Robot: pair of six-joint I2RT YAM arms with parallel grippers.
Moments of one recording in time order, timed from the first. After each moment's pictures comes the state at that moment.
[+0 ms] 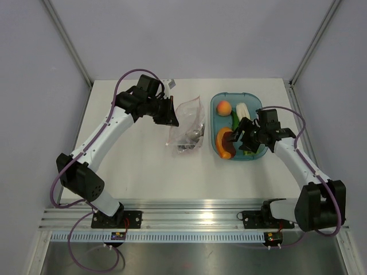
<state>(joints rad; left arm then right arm) -0.49 1.58 1.63 -0.90 0.39 -0.38 0.14 1.29 0.90 -0.54 -0.35 0.67</state>
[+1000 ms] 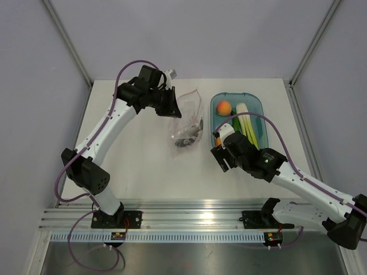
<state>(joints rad) -0.49 1.67 1.80 -0.96 0.37 -0.41 0.87 1.02 0.94 -0.74 0.35 0.07</state>
